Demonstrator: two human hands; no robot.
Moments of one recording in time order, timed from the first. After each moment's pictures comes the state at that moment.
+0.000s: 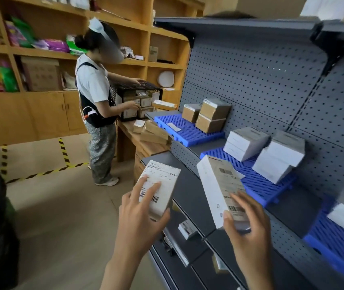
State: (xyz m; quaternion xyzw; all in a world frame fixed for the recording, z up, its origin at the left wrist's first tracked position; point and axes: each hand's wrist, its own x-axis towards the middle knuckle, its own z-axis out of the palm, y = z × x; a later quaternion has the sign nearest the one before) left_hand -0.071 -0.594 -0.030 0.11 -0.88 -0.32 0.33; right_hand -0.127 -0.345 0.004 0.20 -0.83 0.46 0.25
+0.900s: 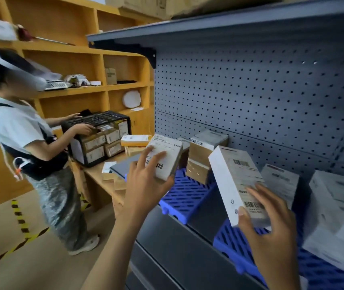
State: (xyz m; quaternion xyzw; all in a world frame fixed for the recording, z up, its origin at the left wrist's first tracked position) left_hand -0.493 -0.721 0.075 -0.03 -0.91 -0.26 0.33; right_hand -0.410 -0.446 0.056 0.07 -0.83 0.43 0.35
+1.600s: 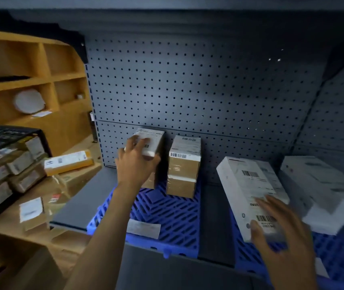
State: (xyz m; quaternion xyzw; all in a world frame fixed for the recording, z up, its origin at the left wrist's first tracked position) left_hand -0.722 -0.737 0.086 -0.16 -0.90 -0.32 0.25; right_hand -0.426 -0.523 0.055 -0.15 -0.84 0.29 0.44
